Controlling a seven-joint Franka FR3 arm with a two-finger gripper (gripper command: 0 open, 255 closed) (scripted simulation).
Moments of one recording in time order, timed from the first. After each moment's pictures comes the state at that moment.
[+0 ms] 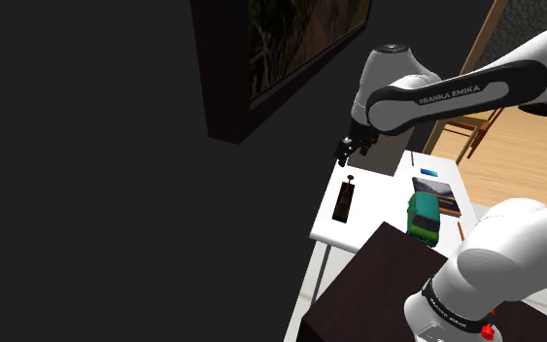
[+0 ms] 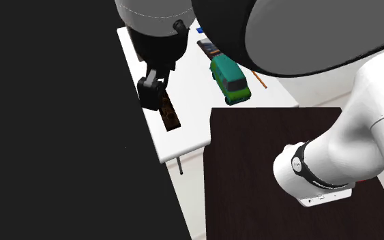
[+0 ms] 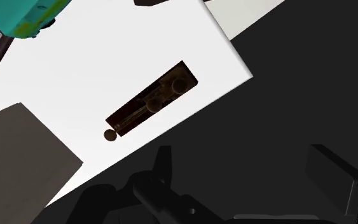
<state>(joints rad) -0.14 -0.55 -0.10 -2.65 -0.23 2.24 0.14</state>
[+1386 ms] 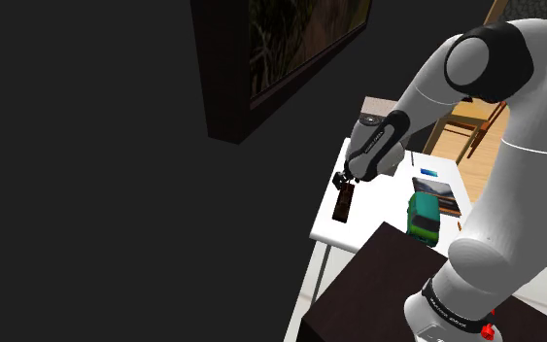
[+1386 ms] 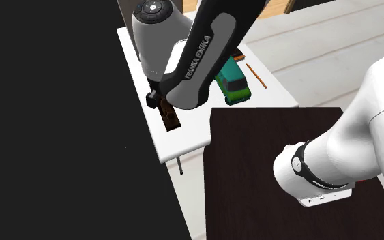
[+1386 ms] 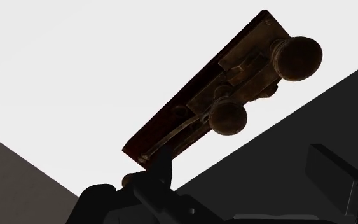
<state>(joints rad) -0.31 0.25 -0.24 -2.52 -0.32 2.96 0.16</state>
